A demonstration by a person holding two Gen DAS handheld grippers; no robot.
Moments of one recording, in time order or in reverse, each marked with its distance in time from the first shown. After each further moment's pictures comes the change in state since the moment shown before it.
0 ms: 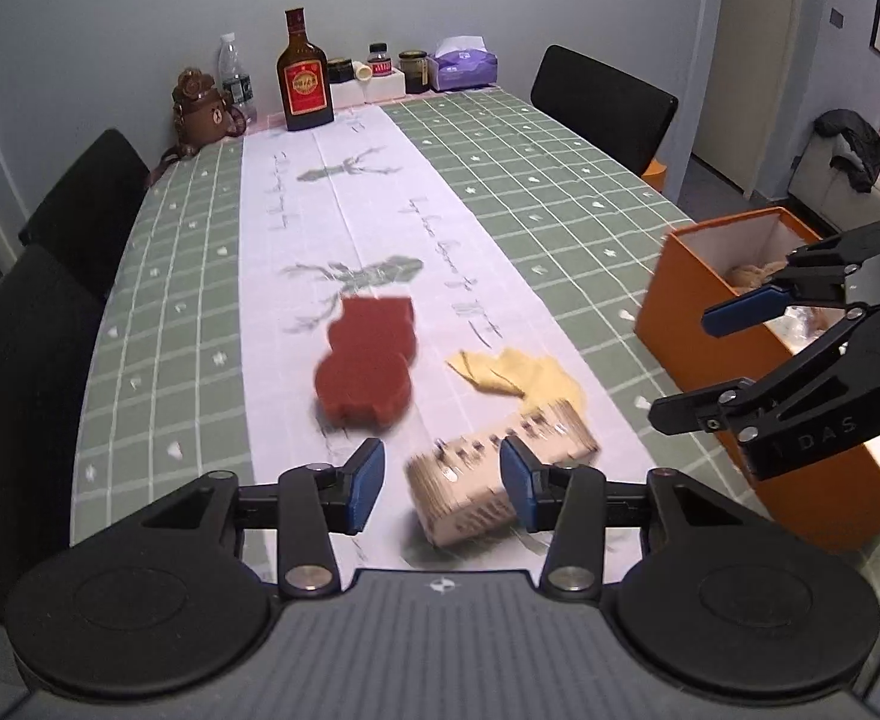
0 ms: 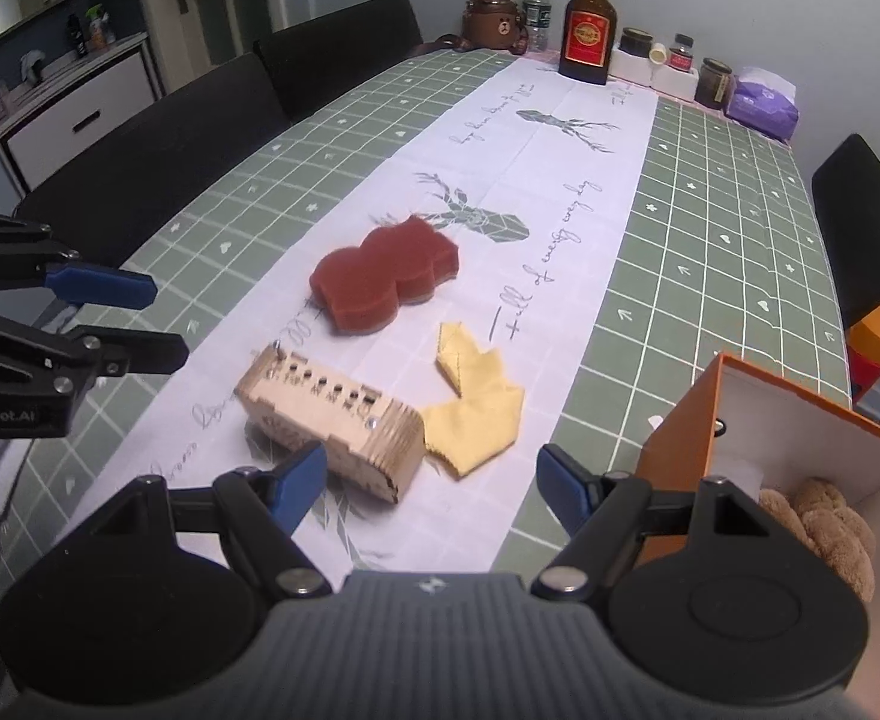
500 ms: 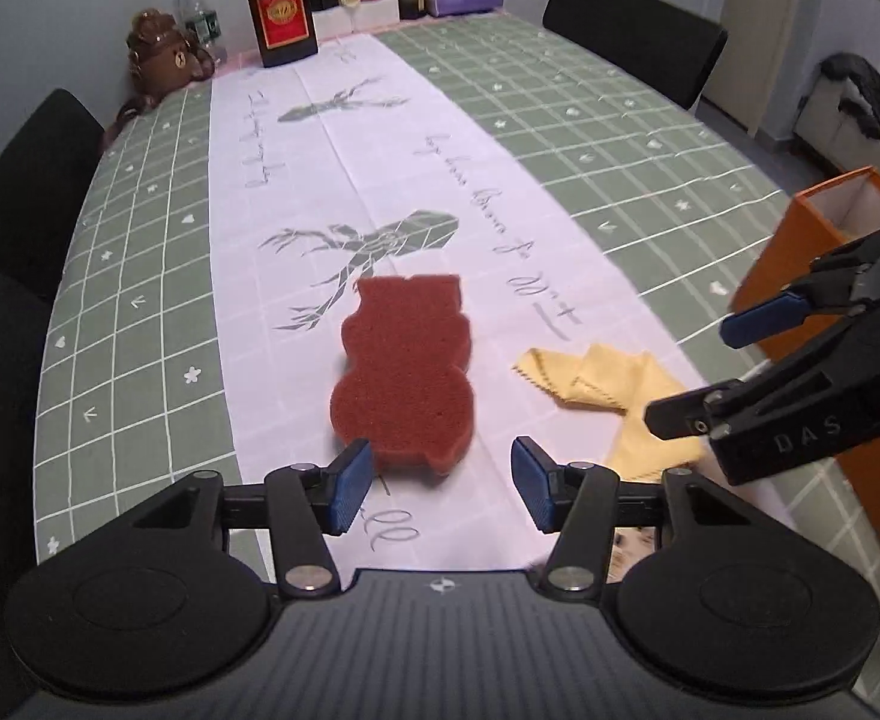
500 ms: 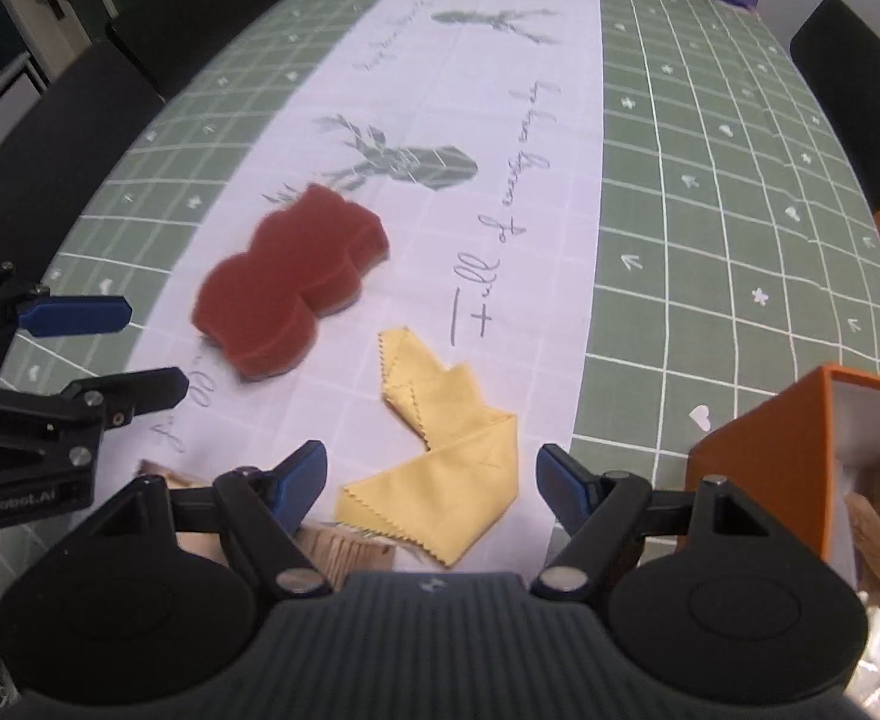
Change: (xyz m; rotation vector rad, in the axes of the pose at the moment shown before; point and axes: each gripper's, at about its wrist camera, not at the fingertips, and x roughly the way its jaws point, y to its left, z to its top) left arm 0.122 0.042 0.028 0.045 0.142 -0.033; right arm 0.123 -0.028 0.047 0.206 0.186 -0.051
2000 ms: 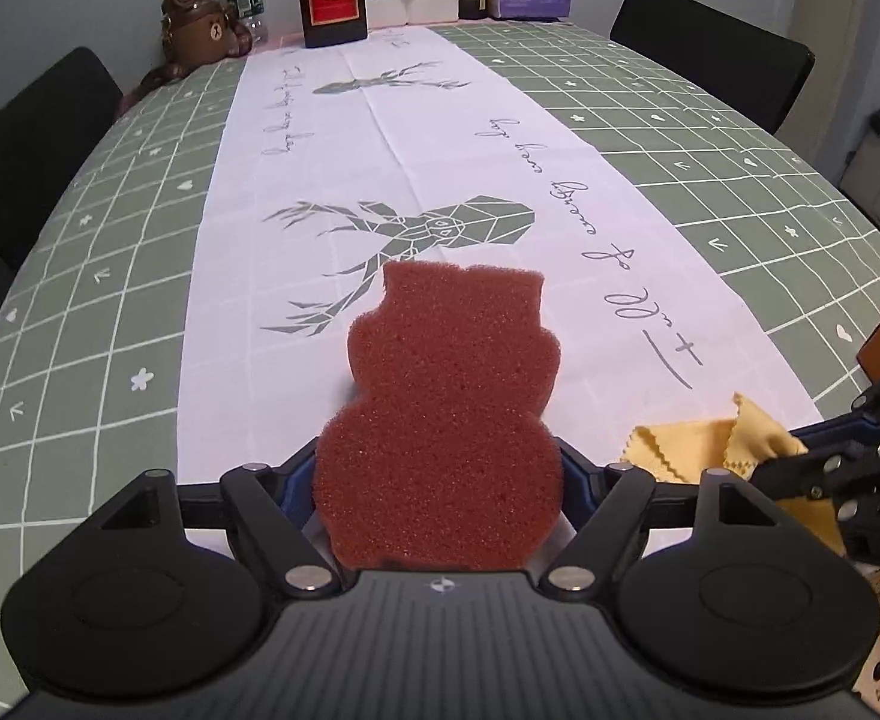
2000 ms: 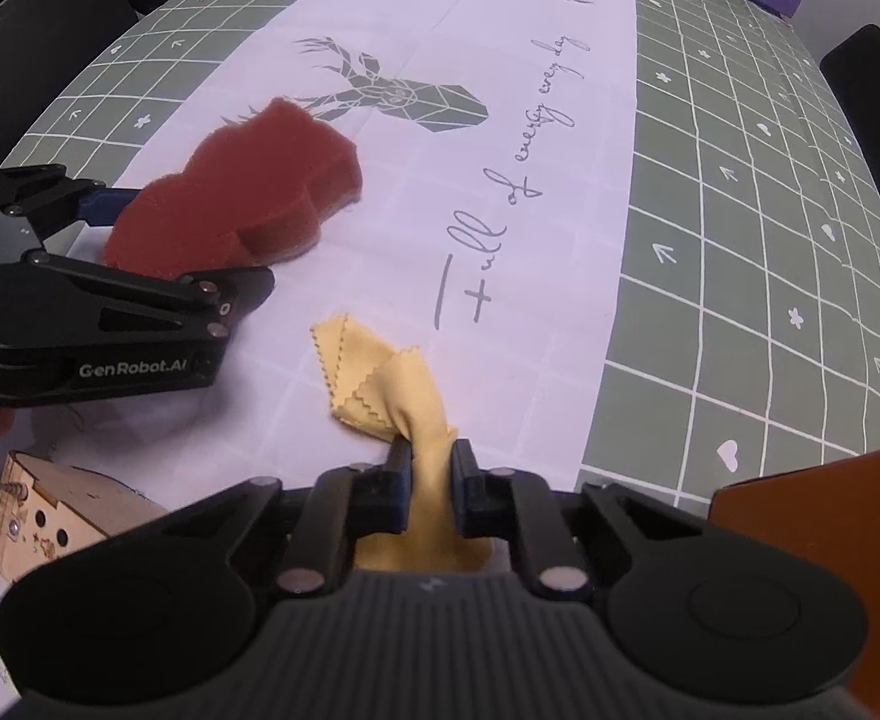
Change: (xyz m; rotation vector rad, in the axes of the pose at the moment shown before) left arm 0.086 0.018 -0.006 -0.105 -0.086 0.049; right arm 0.057 0.008 0.003 -0.117 0.052 -0.096
